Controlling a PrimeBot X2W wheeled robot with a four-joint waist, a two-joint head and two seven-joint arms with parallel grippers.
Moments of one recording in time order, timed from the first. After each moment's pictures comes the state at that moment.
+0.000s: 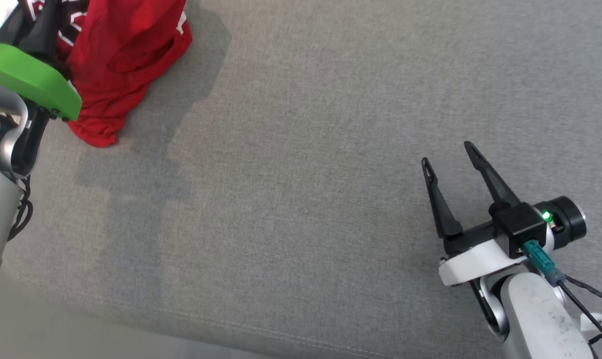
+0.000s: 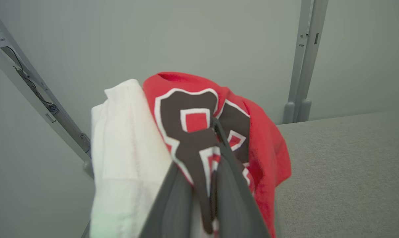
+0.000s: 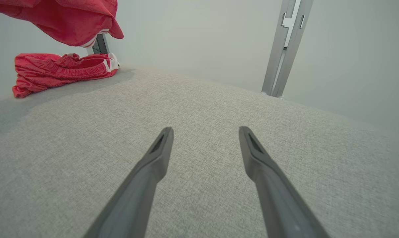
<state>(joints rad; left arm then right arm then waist) -1.00 0.54 -0.60 0.61 -0.75 -0.11 -0.16 -0.22 -0.12 0.14 0.11 -0.06 0.13 -0.26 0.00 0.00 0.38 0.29</state>
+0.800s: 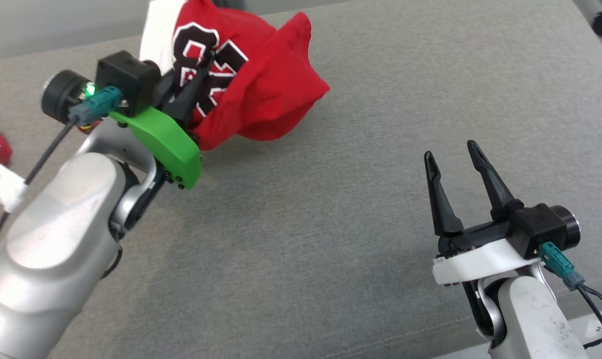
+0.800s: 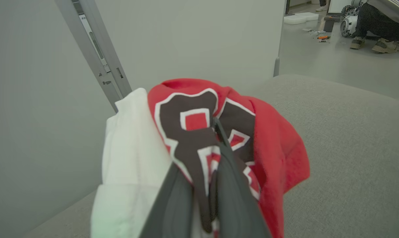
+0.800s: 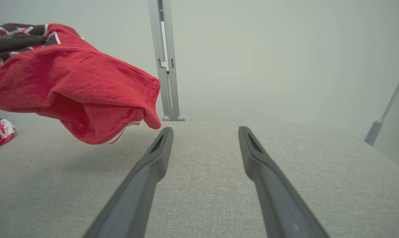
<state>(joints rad) -0.87 0.49 -0.79 0.25 -0.68 -0.02 0.01 -0.19 -0.05 0.12 0.06 0.07 0.13 -0.26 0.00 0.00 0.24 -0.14</state>
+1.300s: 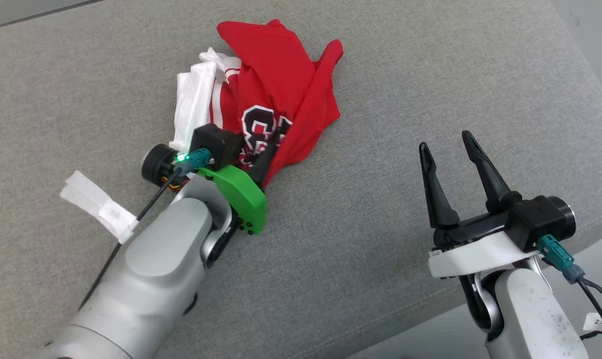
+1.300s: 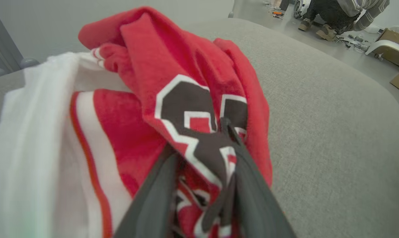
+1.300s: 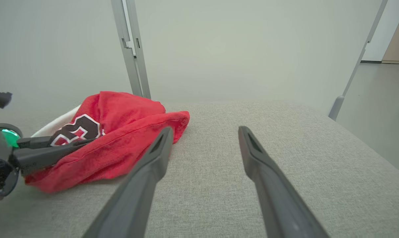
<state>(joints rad) -0.83 0.18 -0.89 0.75 -0.68 -0.09 -0.22 -0.22 -0.05 0.13 0.05 0.10 0.13 -0.26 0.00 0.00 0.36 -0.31</state>
